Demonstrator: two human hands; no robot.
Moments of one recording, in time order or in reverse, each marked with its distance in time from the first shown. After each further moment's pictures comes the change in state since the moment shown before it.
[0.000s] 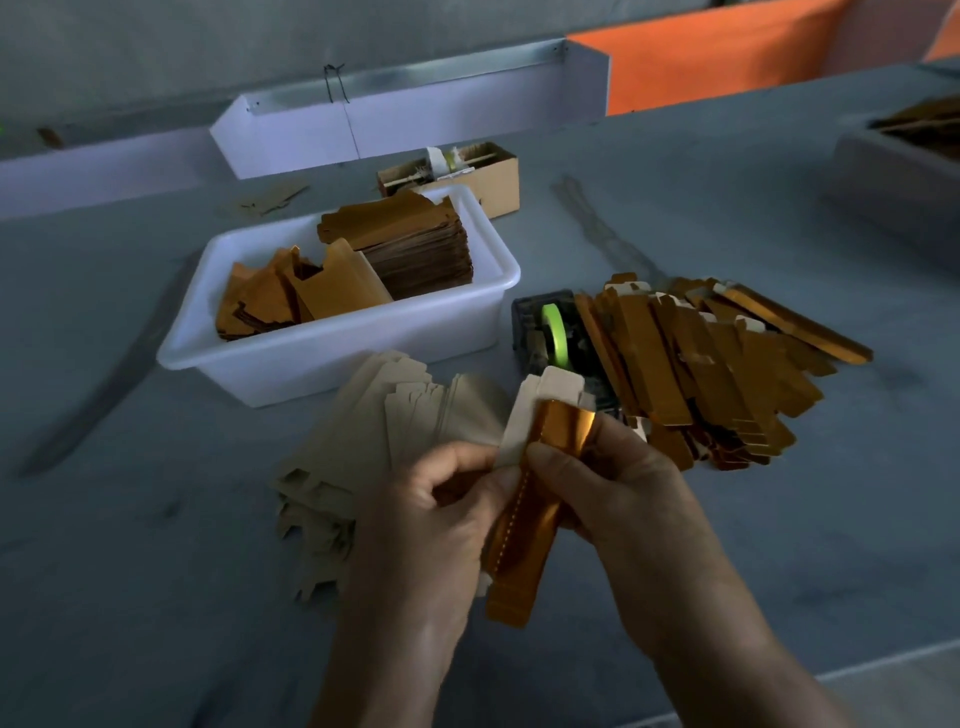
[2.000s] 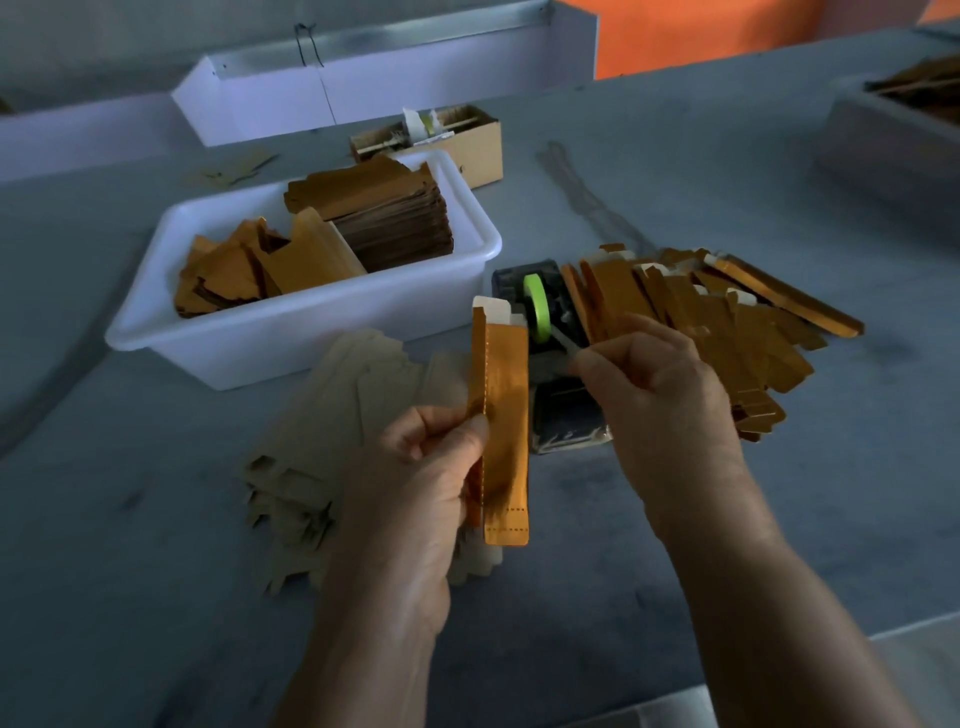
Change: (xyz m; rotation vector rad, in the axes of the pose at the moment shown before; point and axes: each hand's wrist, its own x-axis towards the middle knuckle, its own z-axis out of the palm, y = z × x) left_hand 0.015 0.006 0.016 -0.264 0.052 -0.222; right_hand 0.041 -0.013 -0.026 -0.597 0.307 -0.217
